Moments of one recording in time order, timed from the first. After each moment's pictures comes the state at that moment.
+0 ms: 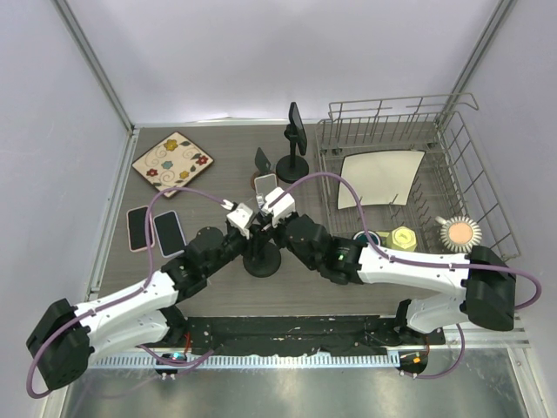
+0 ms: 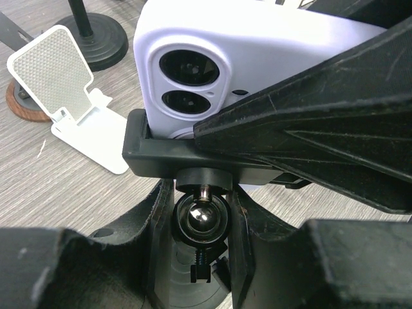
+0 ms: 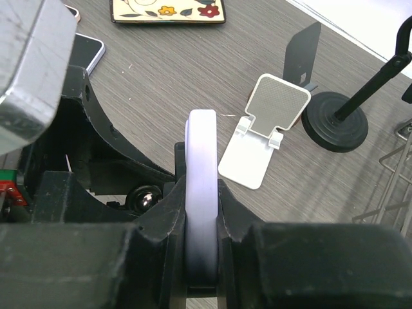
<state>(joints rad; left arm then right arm) -0.82 0.92 0.39 0.33 -0.04 -0.14 1.18 1.34 0.90 0.17 0.52 0.02</state>
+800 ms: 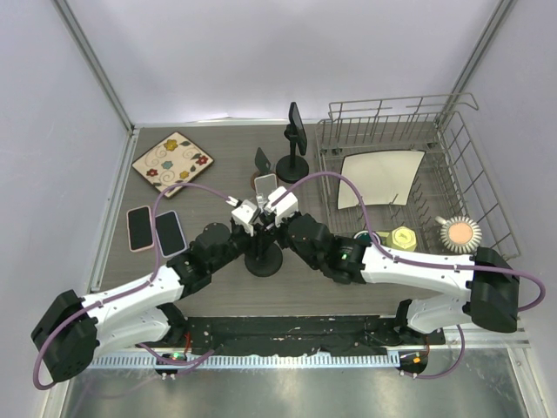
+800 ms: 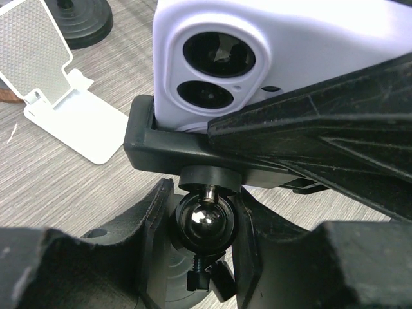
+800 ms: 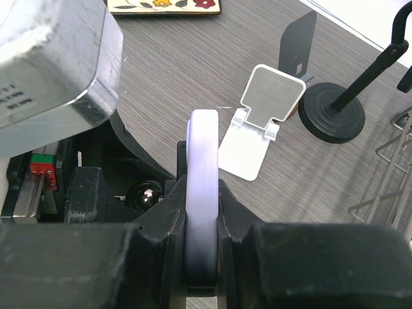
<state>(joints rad) -0.82 1.00 0.43 0.31 -0.02 -0.21 1.17 1.31 0.90 0.12 0.51 0.04</state>
